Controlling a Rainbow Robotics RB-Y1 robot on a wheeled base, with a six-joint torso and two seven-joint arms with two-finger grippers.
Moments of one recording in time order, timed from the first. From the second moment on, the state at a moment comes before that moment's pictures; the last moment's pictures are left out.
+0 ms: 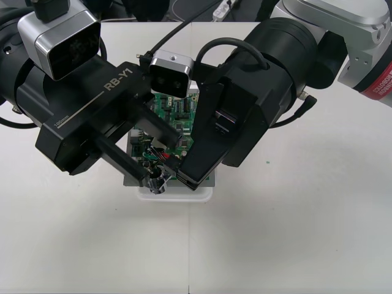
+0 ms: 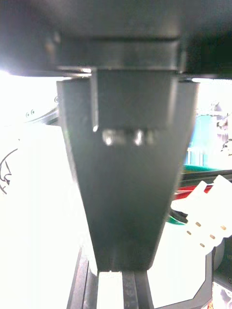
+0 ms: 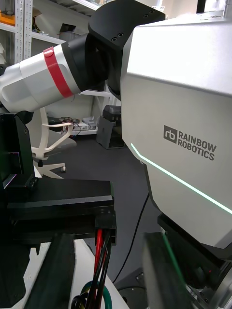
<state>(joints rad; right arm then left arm) -1.20 -0.72 0.91 -1.53 0.37 -1.57 -1.50 -0.79 0.90 -0.39 -1.87 -0.63 -1.47 0.40</state>
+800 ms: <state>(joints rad) -1.20 -0.72 0.91 -1.53 0.36 -1.57 -1.50 -0.79 0.90 -0.39 -1.87 -0.62 -1.47 0.40</state>
